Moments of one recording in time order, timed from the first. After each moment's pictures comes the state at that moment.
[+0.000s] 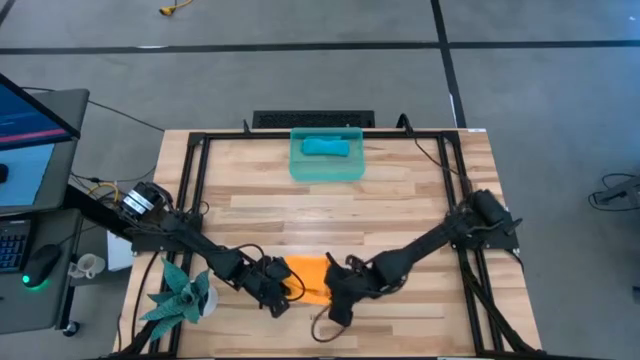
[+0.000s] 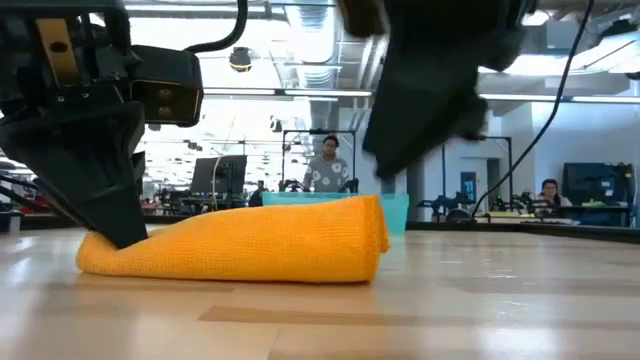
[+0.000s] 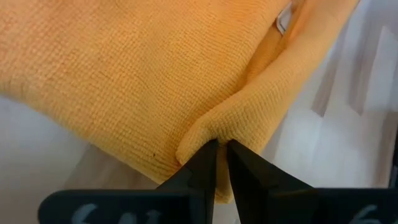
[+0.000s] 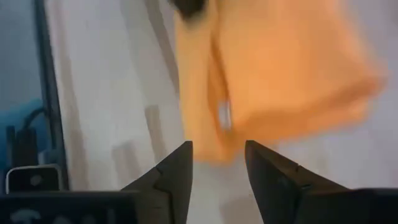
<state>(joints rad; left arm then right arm) -0.58 1.78 0.80 -0.05 -0.19 -1.10 0.51 1.95 1.35 -0.42 0.15 0.77</state>
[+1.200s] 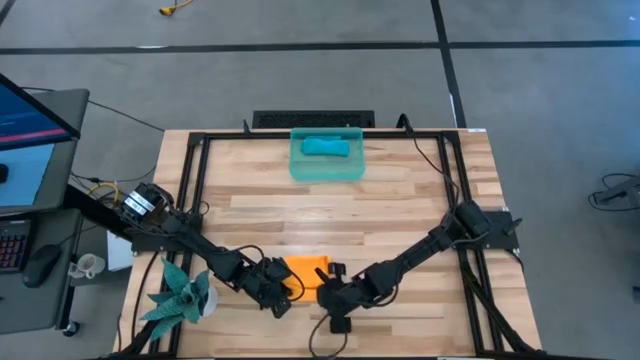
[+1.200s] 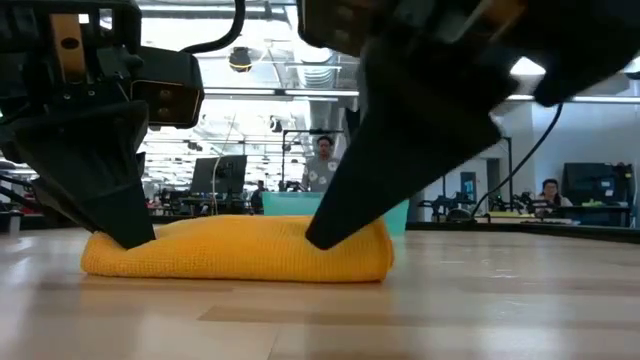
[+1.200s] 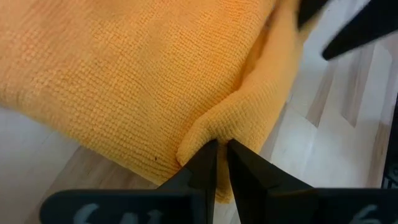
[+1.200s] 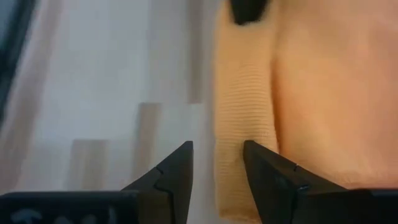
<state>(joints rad) -0.58 1.78 0.80 -0.01 -0.22 -1.15 0.51 2.10 1.36 -0.21 0.21 0.37</state>
